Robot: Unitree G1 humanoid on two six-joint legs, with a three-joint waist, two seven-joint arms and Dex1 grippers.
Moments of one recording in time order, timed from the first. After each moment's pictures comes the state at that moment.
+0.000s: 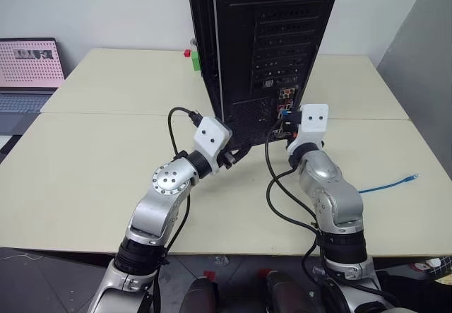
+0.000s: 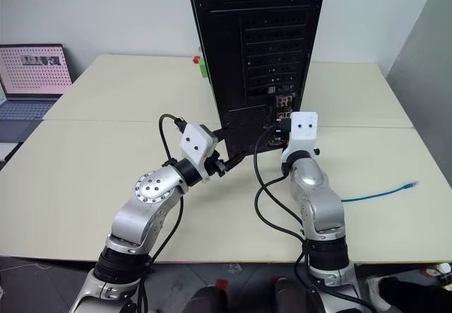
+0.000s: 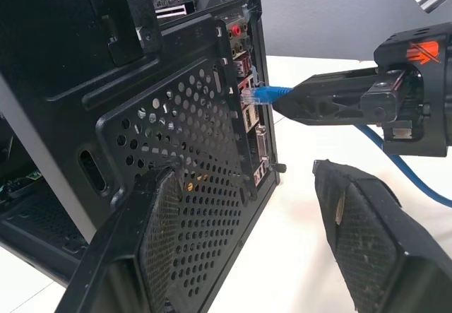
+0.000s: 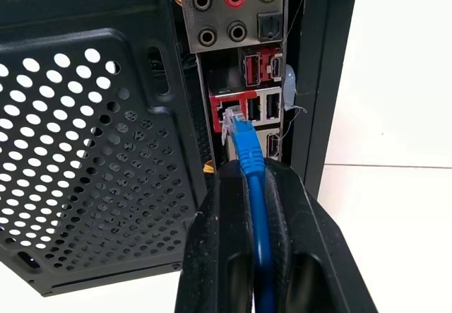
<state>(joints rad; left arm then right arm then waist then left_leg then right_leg) -0.41 0.33 -0.17 -0.27 -0.17 0.34 -0.47 -0.50 0.04 0.02 -0.25 0.10 0.69 -0.09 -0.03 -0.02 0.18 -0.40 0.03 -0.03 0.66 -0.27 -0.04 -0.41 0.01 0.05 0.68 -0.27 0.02</state>
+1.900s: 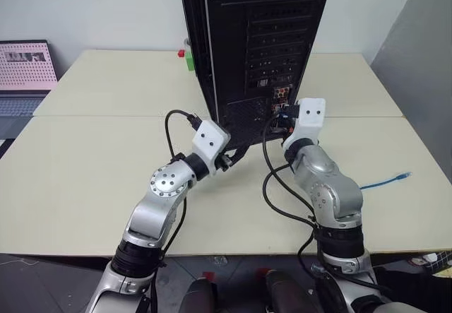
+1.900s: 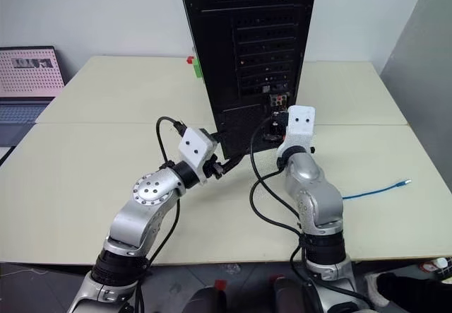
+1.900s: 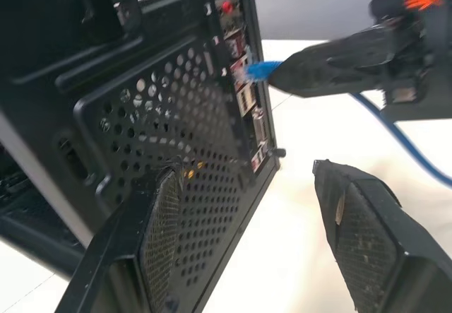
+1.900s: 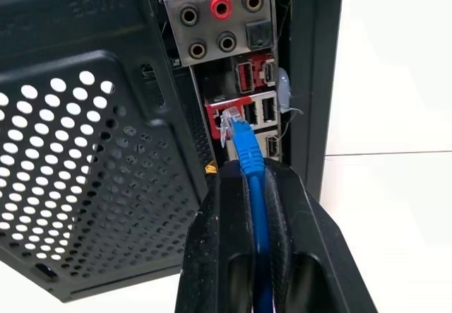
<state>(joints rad) -0.39 0.35 -0.17 -0.26 -0.11 0.34 -0.47 -0.52 0.04 0.02 -0.29 0.18 0.78 -0.15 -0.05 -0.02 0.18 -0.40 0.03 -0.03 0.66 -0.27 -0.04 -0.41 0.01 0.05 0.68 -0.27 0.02</state>
